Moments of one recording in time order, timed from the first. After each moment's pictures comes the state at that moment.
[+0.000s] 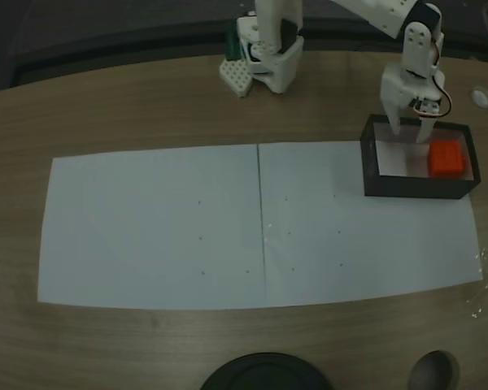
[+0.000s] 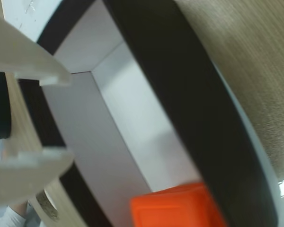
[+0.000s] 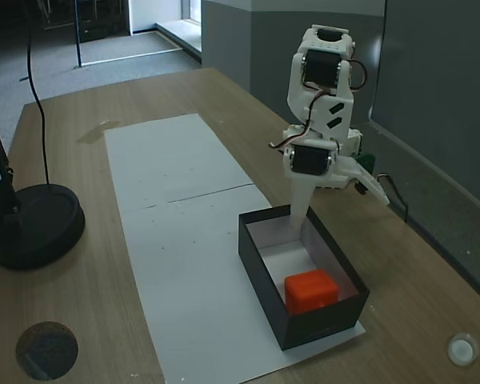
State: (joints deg) arm -48.1 102.2 97.7 75.1 -9.2
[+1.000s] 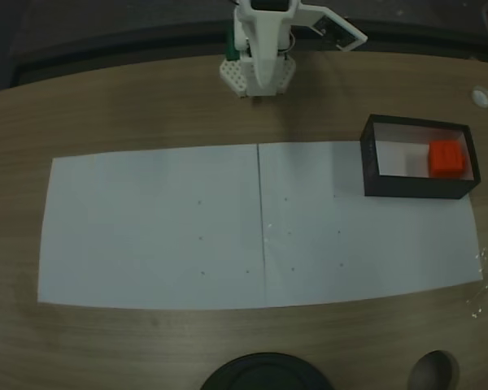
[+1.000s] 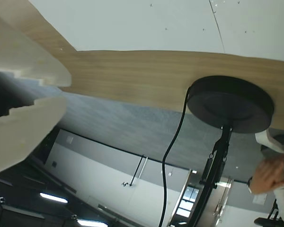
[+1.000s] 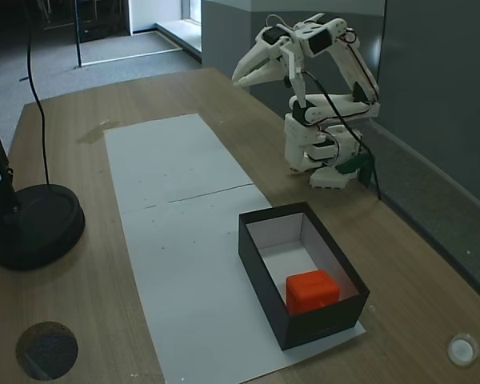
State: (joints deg) arm 3.5 185.9 130.2 76.6 -9.2
